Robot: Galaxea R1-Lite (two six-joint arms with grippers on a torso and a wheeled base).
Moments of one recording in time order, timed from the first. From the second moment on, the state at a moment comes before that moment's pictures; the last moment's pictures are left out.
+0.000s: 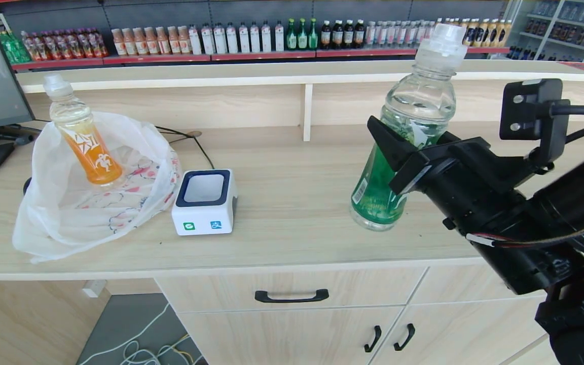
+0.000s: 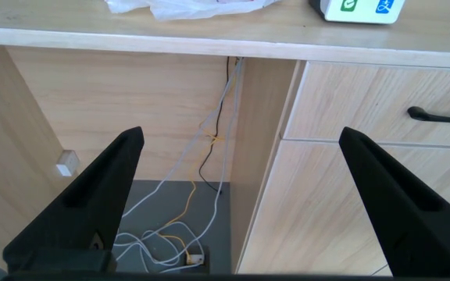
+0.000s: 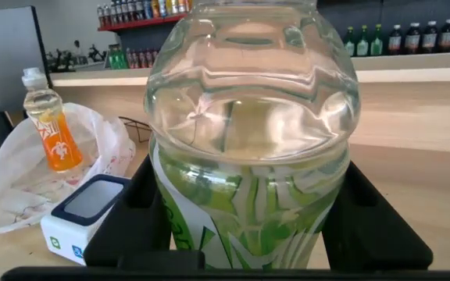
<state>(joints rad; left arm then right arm) 0.00 0.00 0.00 0.00 0.00 0.01 0.70 1.69 -0.68 -1.48 -0.20 -0.07</state>
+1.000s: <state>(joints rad) 0.00 0.00 0.00 0.00 0.00 0.01 0.65 1.69 -0.71 -1.51 -0.20 -0.10</state>
